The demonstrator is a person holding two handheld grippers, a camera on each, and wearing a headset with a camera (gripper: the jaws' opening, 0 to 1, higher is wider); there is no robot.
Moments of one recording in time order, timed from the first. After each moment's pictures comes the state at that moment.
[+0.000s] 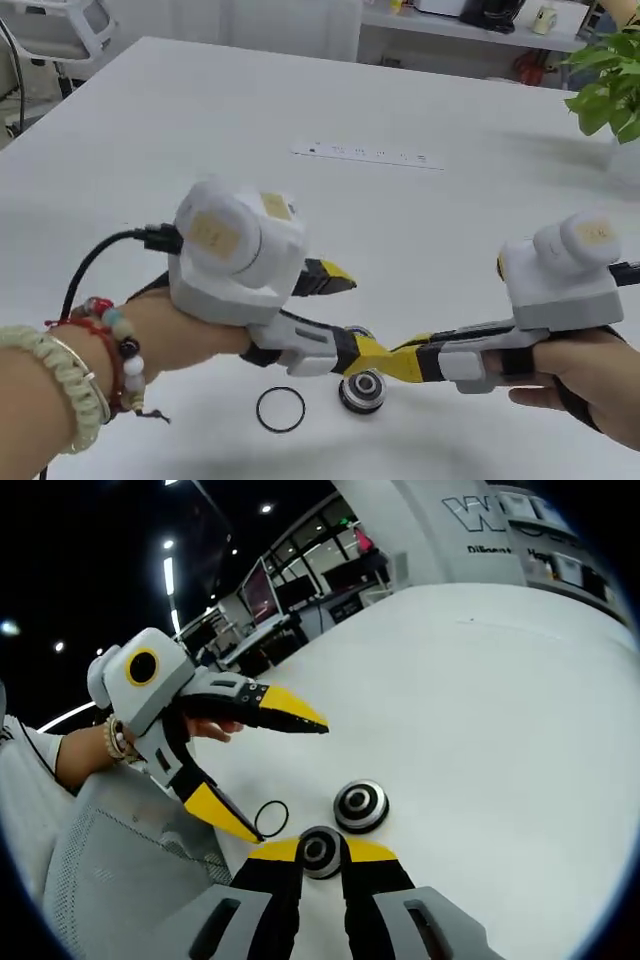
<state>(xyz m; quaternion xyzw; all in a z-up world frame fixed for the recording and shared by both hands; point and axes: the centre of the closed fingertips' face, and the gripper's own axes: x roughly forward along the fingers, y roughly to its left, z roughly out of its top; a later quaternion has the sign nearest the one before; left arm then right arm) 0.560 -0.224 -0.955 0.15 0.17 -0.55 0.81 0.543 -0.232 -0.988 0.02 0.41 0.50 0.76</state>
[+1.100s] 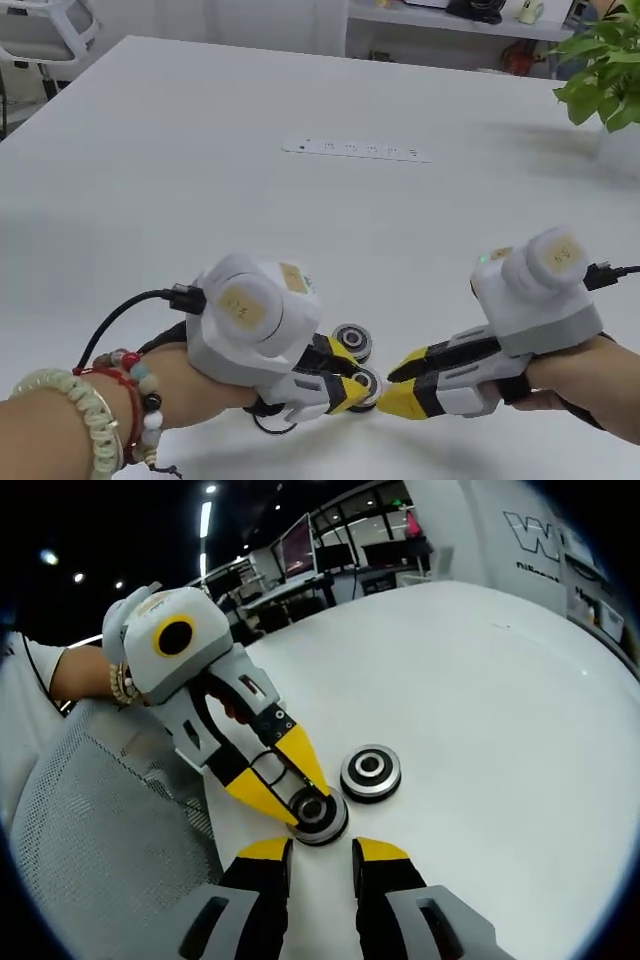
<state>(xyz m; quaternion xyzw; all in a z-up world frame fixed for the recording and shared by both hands) 0.536 -0.232 -1.001 0.16 0.23 -0.57 0.77 0.528 -0.238 -1.015 -0.10 0.40 0.54 0.73</state>
